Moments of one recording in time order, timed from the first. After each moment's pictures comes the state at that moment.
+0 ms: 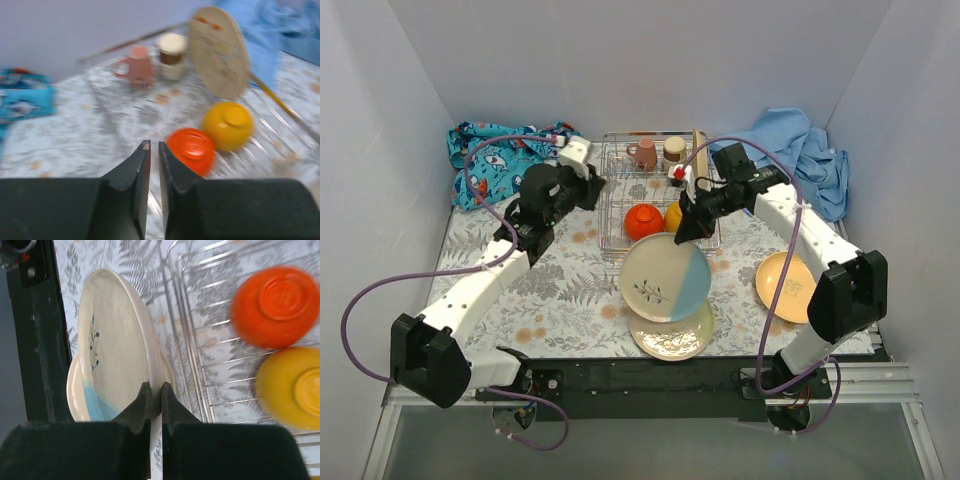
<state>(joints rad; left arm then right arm) -0.46 1.26 1.03 0.04 0.18 -0.02 0.45 1.61 1.43 -0.91 -0.85 -0.62</state>
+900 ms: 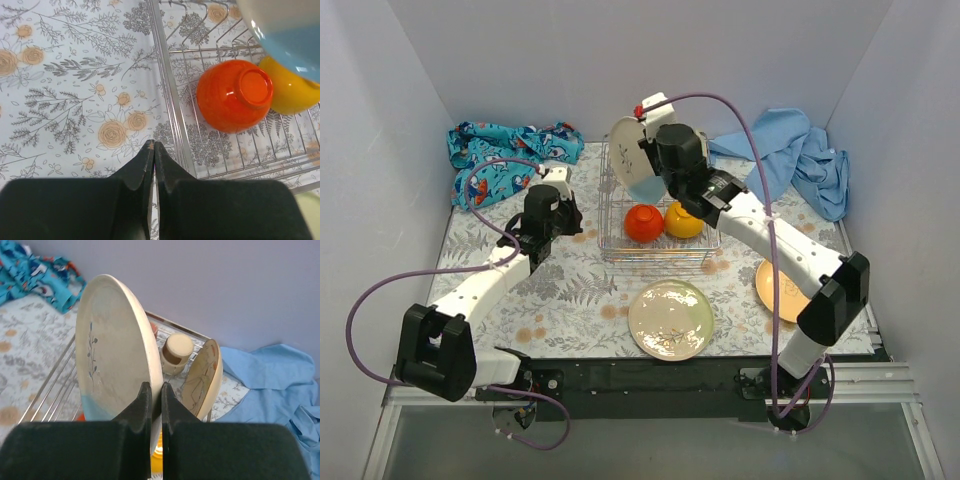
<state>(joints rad) -0.34 1.29 0.86 -0.04 -0.03 -0.26 0.80 1.65 1.67 -0.26 0.49 -0.15</state>
